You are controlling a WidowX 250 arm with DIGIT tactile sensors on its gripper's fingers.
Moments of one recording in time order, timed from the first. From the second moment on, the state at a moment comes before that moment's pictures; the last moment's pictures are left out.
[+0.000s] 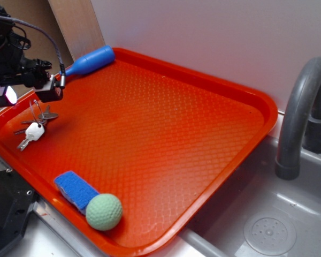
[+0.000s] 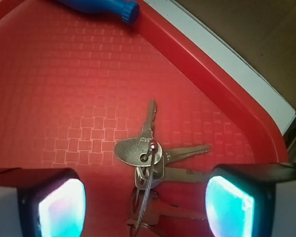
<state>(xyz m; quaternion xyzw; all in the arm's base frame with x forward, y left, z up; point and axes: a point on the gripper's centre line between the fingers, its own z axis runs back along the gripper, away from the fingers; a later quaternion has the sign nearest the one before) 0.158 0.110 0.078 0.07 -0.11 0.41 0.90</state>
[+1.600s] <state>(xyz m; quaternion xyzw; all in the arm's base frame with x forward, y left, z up) 0.182 0.092 0.153 0.00 -0.11 0.36 0.93</state>
